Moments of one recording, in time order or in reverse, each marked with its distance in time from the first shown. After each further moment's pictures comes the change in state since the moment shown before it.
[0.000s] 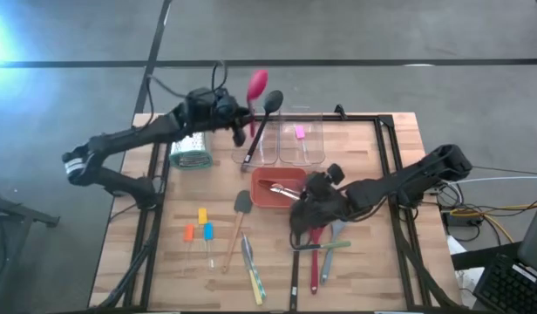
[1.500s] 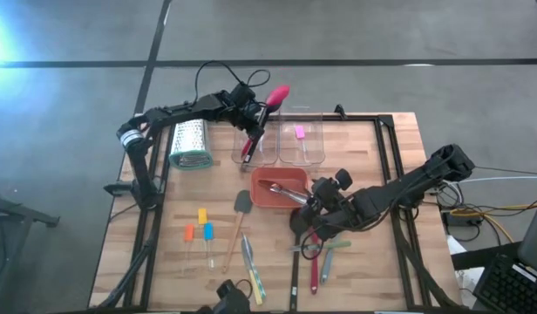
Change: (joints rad) left arm 0.152 0.537 0.317 -0.455 0.107 -0.145; right arm 0.082 -0.013 -0.009 -0.091 0.072 0.110
